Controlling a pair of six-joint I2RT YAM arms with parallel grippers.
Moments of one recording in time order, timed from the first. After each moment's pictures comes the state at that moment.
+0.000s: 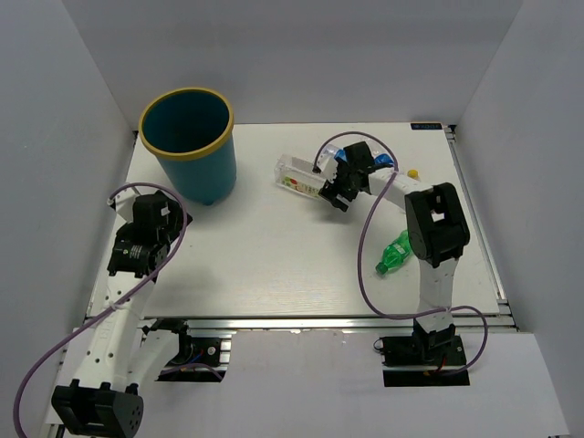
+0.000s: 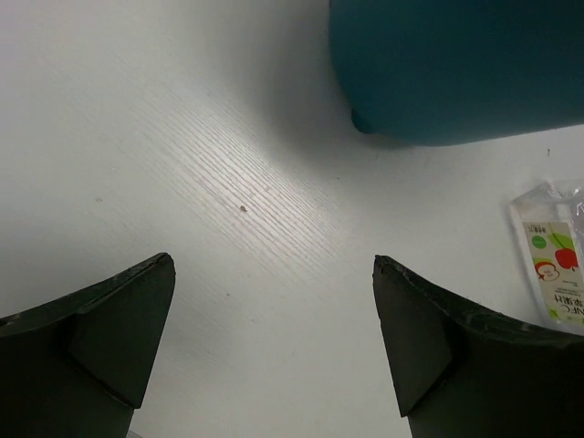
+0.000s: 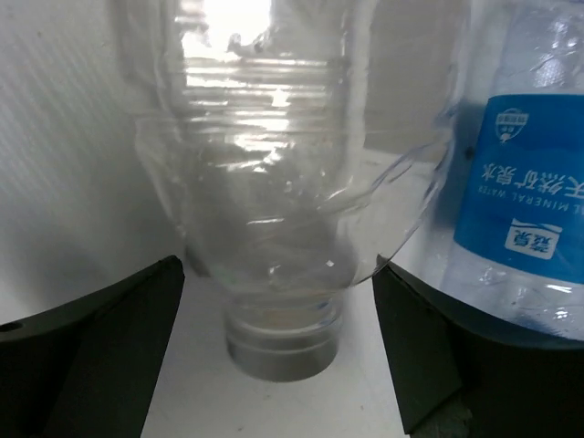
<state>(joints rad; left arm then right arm) -0.09 0.84 0.85 -0.69 -0.41 -0.76 0.38 2.06 1.44 -0.34 -0.26 -0.78</state>
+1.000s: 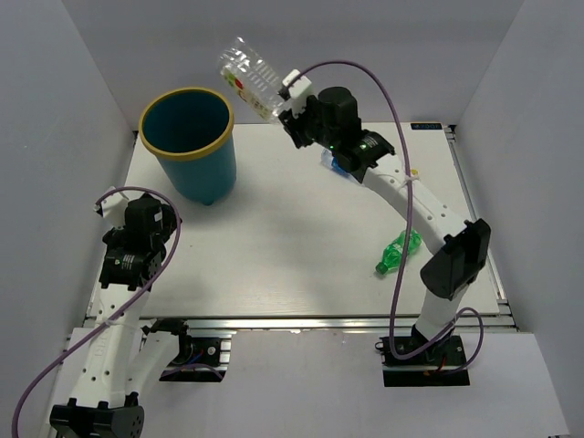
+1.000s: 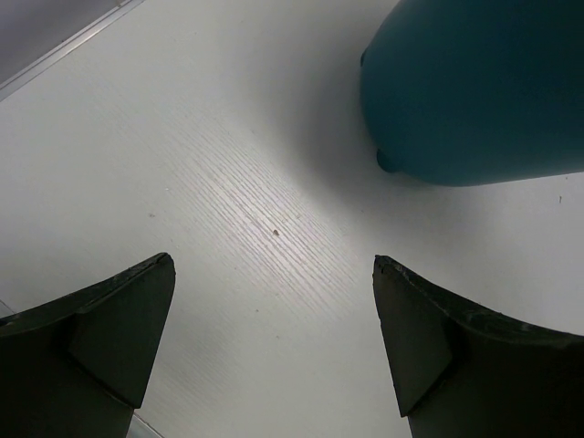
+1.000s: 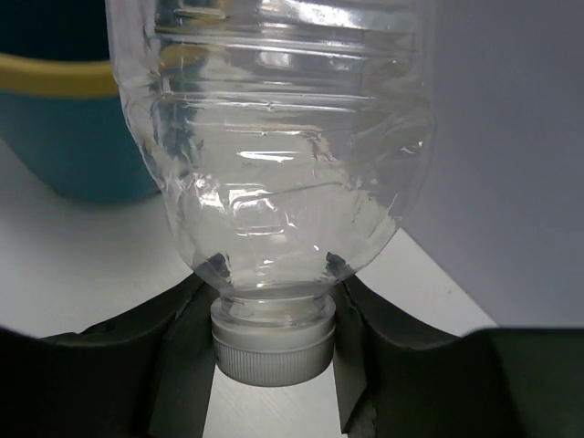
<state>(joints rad) -0.09 0.77 0.91 -0.79 -0.55 -0.75 0.67 1.78 1.84 -0.32 -0.05 -0.33</state>
